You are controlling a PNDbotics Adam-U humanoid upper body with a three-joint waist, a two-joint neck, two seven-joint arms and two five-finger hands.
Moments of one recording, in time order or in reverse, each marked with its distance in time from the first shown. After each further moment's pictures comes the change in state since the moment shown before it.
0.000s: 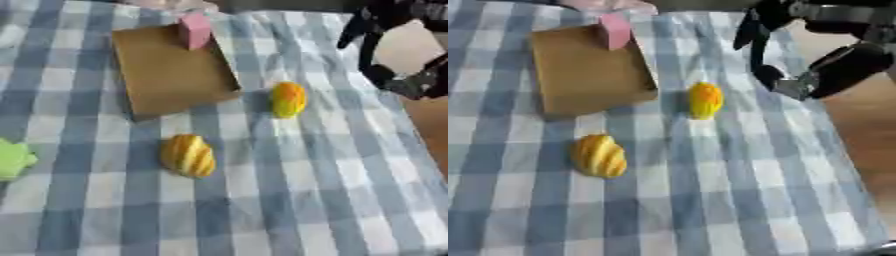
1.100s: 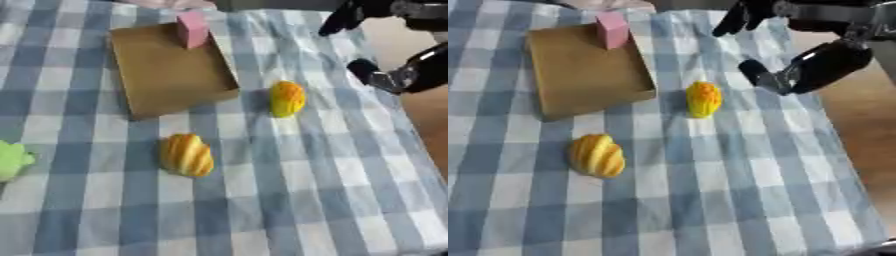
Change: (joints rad) left arm -0.007 0.000 -0.009 0.000 0.003 0.002 -0.007; right arm -0.055 0.023 0.056 0.000 0.083 0.096 0.050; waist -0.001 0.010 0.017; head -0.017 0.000
